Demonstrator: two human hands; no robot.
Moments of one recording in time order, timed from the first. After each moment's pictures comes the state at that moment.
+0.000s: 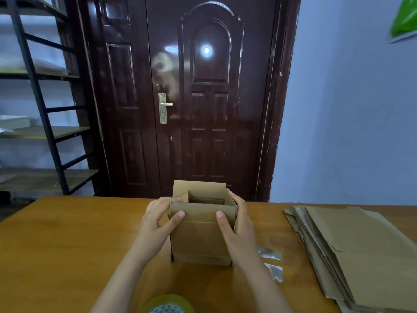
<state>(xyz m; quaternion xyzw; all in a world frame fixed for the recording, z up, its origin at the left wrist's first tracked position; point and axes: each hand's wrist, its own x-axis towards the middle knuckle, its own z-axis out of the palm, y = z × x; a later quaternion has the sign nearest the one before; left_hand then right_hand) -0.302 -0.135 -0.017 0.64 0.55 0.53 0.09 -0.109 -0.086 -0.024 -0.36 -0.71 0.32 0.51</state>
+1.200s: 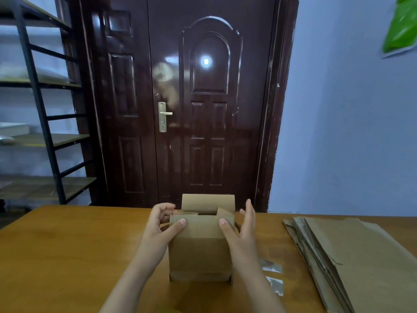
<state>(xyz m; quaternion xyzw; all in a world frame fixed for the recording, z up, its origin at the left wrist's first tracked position) -0.278 -0.146 0.003 0.49 0.54 0.63 0.27 -0.111 -0.087 -0.018 -0.41 -0.63 0.41 0.52</state>
